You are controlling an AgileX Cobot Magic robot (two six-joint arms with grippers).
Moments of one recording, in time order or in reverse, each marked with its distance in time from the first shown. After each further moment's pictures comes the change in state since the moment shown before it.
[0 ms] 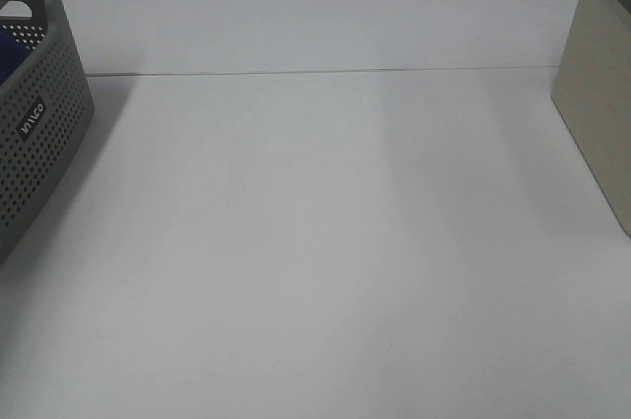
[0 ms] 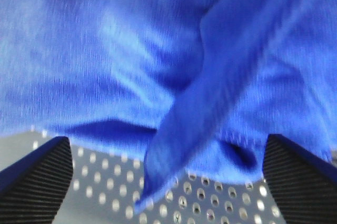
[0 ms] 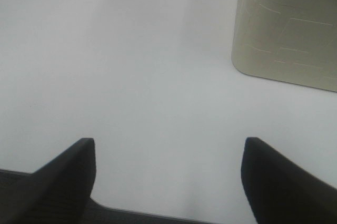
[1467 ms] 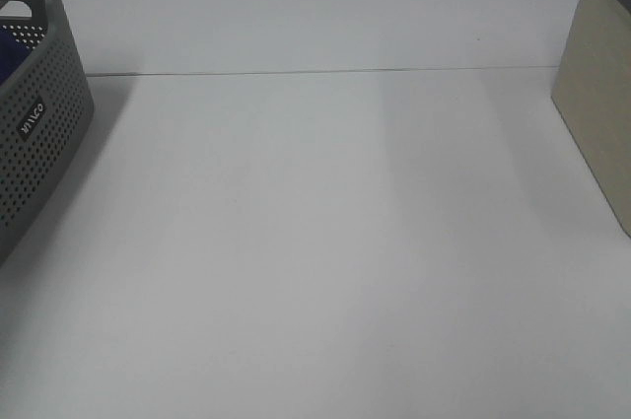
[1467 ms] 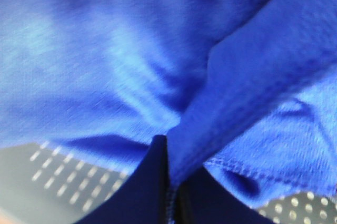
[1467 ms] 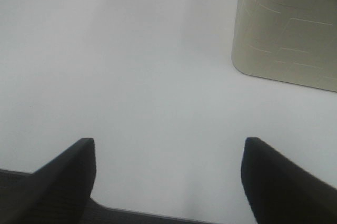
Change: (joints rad) left arm -0.012 -0.007 0.000 -0.005 -0.024 -0.098; right arm 0.000 0.000 0.000 0.000 0.000 0.000
